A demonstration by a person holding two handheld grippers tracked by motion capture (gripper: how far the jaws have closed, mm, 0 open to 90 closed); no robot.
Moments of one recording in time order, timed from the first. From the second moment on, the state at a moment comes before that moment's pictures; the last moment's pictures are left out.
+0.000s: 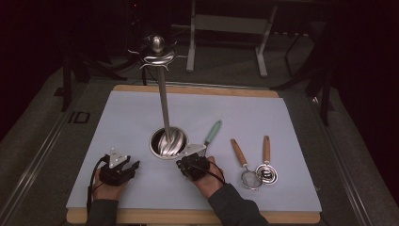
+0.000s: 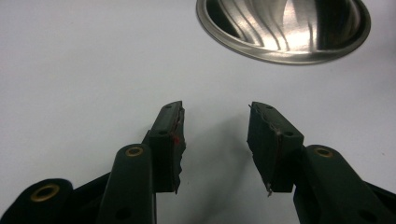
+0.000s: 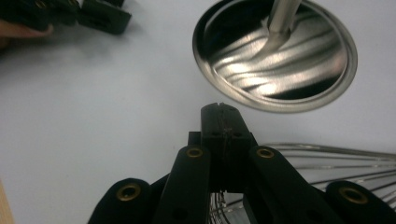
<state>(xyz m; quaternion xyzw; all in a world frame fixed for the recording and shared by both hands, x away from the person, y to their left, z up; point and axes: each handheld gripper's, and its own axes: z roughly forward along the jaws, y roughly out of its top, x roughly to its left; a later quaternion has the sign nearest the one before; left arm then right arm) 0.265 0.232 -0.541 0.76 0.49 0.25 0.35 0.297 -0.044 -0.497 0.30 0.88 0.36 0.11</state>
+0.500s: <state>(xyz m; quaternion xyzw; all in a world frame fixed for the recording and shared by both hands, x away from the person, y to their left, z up) 0.263 0.232 -0.540 0.75 0.49 0.25 0.36 0.288 -0.068 -0.498 0.30 0.88 0.35 0.13</state>
